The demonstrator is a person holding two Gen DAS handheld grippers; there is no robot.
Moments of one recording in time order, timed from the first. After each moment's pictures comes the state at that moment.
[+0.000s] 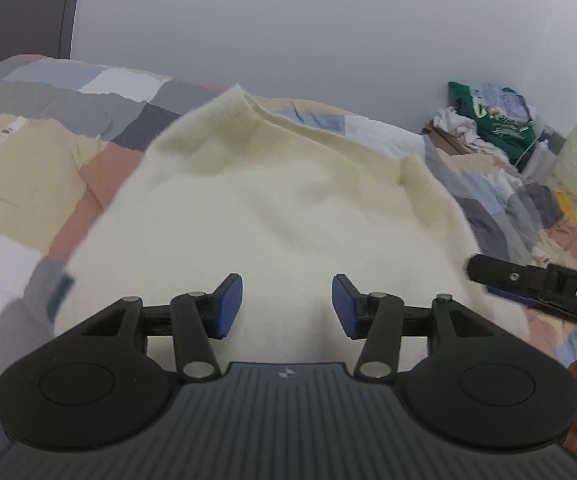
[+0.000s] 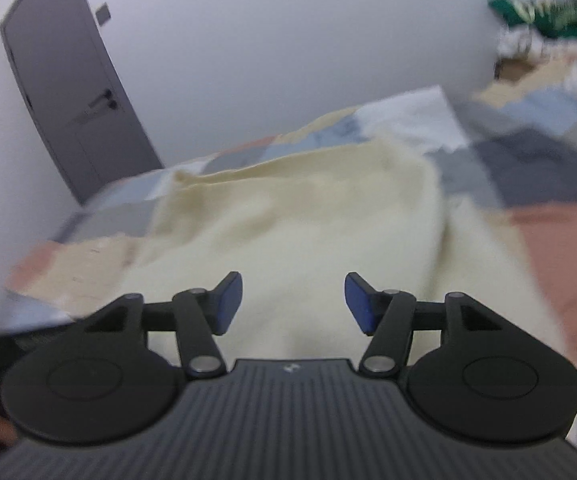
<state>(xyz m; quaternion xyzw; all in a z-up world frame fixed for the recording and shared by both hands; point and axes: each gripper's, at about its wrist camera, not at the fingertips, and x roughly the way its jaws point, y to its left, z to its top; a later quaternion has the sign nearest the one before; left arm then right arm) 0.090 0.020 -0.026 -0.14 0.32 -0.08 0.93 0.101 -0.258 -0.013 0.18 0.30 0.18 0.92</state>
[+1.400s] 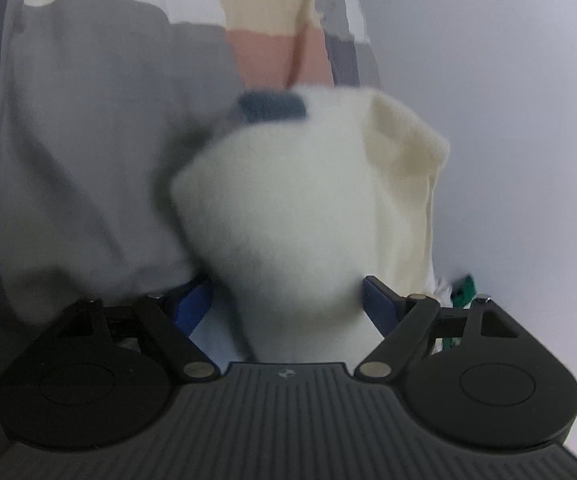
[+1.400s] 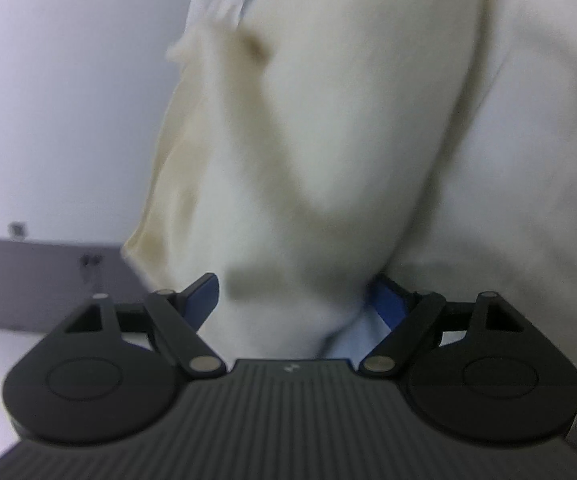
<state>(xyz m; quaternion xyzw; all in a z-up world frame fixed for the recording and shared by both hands) 0.070 0.110 -0.136 -0.61 0.31 0.03 0.73 0.101 -0.299 -0.124 0.57 0.38 0.03 0.73</state>
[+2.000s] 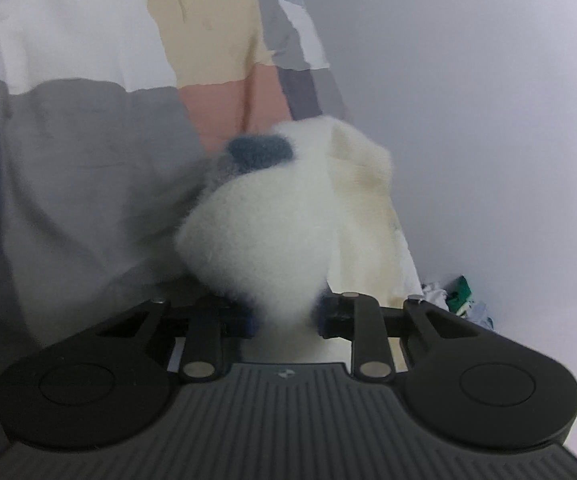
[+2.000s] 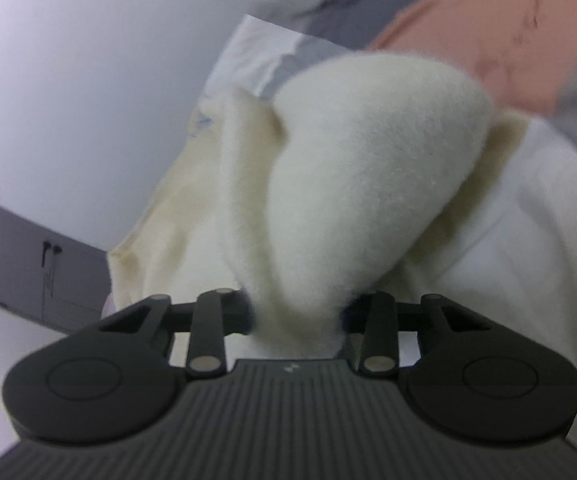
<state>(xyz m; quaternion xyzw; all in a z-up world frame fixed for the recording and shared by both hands) 0.048 0.119 -0.100 -0.56 0.28 0.02 0.78 0.096 -0.318 -0.079 0.45 0.34 0.02 0.83</state>
